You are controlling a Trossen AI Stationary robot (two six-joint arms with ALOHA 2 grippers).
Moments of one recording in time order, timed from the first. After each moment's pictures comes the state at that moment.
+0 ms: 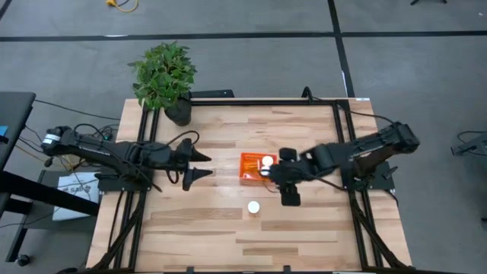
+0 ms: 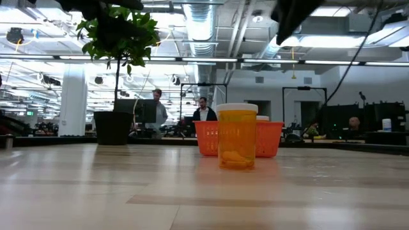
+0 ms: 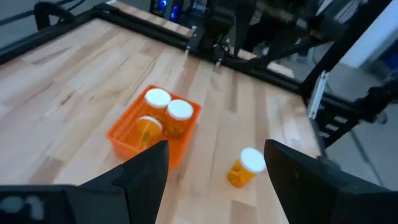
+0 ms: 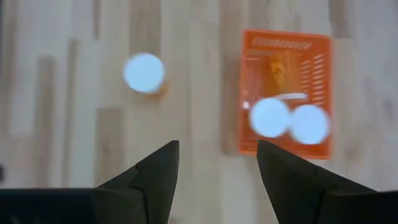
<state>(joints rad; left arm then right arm) -0.17 0.88 0.62 -0.07 -0.19 -0.42 0.30 1.53 1.38 -0.99 0.14 0.21</state>
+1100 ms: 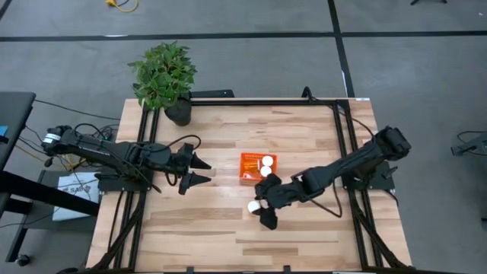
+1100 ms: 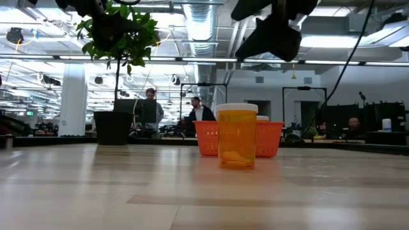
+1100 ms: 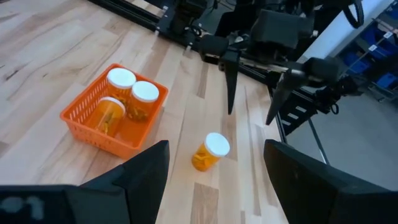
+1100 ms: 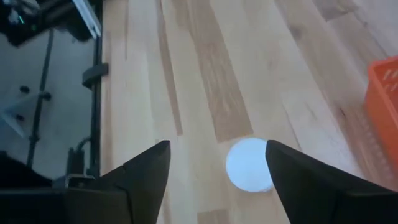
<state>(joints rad) -0.18 0.88 0.62 -0.07 -0.06 -0.51 0.41 1.65 1.14 -0.28 0.13 0.62</state>
